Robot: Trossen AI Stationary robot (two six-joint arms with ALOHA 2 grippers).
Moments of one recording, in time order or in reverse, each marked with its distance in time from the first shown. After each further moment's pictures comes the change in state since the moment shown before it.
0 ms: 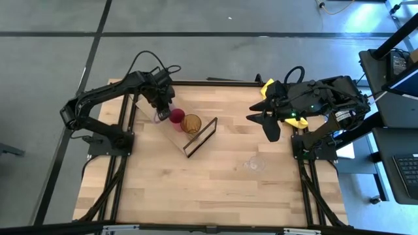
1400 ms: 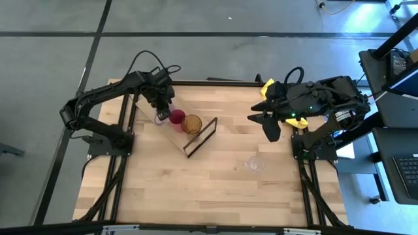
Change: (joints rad) left arm 0.000 -0.002 0.002 -0.006 -0.018 0.011; right arm 0.000 0.000 0.000 -0.036 0.011 0.015
